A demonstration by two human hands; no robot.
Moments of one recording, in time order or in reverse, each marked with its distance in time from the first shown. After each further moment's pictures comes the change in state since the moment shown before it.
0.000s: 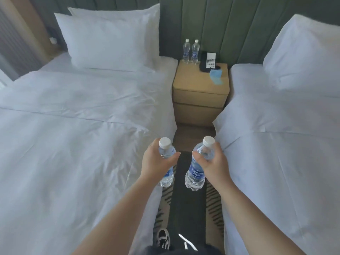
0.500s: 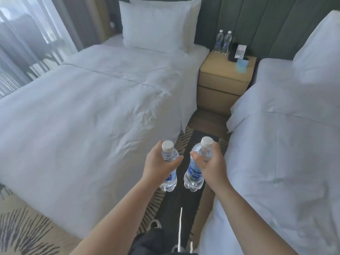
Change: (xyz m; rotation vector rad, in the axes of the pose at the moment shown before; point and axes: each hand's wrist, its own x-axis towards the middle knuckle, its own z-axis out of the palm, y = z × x) left_hand -0.353 0.024 -0.002 -0.035 0.157 -0.099; right_hand -0.279 0.017 -0.110 0.038 -0.217 -0.123
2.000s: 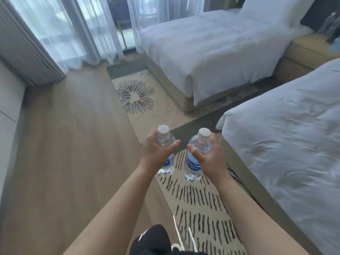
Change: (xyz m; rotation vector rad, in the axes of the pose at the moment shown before) left_hand -1.114 0.079 0.050 -0.023 0.687 -0.190; right_hand -0.946 0.014 -0.378 0.153 -0.656 -0.306
